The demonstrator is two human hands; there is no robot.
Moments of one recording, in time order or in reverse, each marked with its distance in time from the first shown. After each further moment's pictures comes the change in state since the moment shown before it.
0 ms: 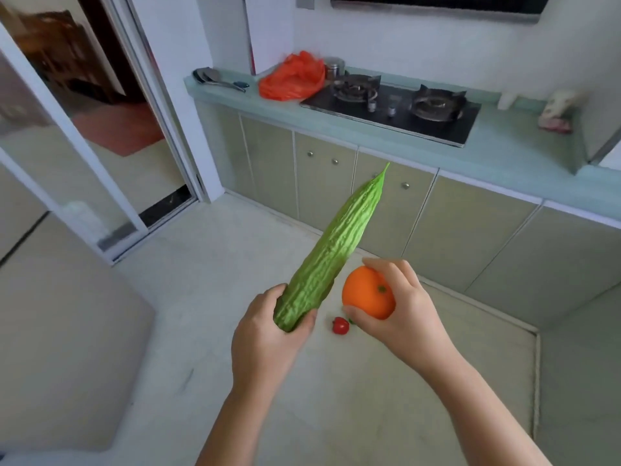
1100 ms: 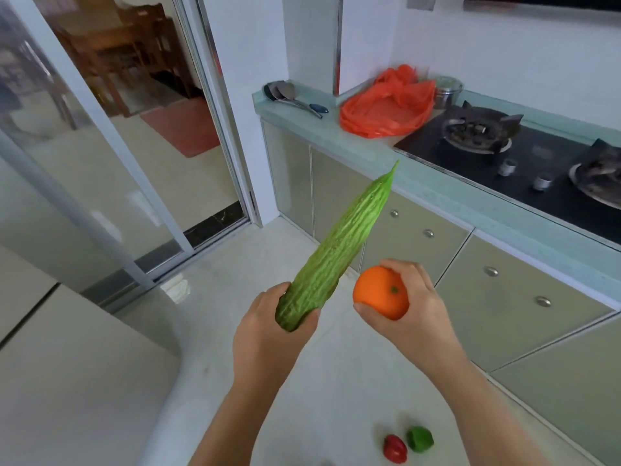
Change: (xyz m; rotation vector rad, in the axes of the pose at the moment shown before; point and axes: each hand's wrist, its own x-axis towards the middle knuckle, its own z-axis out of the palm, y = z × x) left_hand 0.421 -0.092 0.041 0.091 0.094 -0.215; right_hand 0.449 0.031 0.147 0.169 -0.148 -0.026
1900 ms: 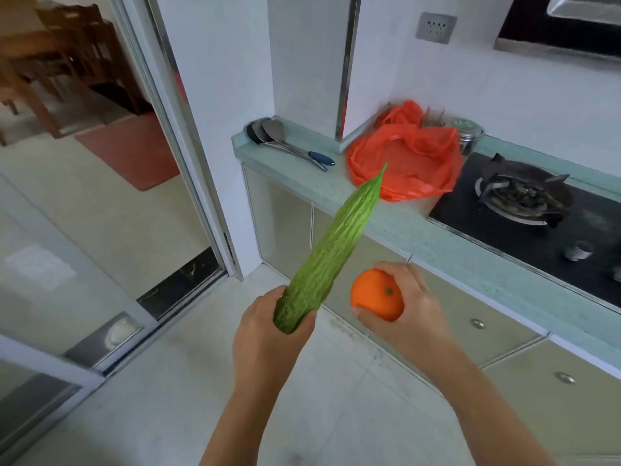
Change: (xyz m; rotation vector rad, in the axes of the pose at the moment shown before) left_hand 0.375 -0.056 0.016 -0.084 -0.072 0.054; right_hand 0.340 -0.020 0.124 -0.129 0.047 0.070
